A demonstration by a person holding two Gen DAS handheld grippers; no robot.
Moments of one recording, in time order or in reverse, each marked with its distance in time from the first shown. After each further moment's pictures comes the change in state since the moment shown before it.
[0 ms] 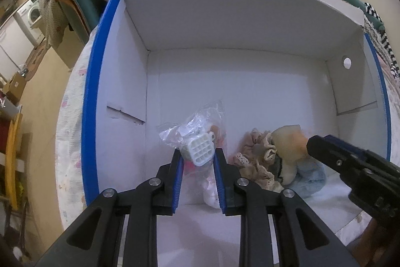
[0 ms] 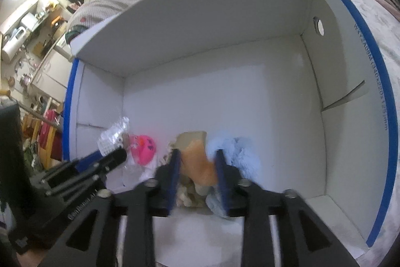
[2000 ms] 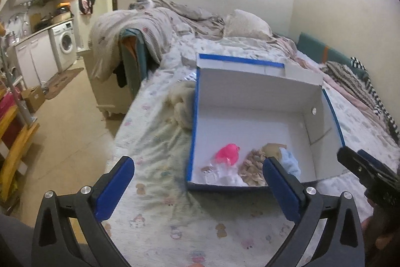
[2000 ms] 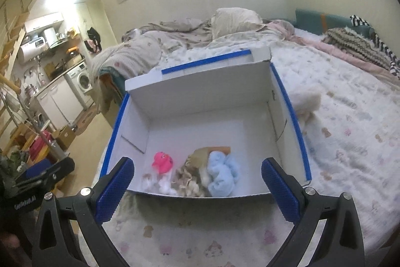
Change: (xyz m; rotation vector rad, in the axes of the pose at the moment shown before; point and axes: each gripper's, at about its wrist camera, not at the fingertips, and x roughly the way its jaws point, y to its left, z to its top) left arm -0.154 0.055 -0.103 -0.099 -0.423 0.015; right arm -0.127 0.037 -0.087 -0.123 -0.448 -0.078
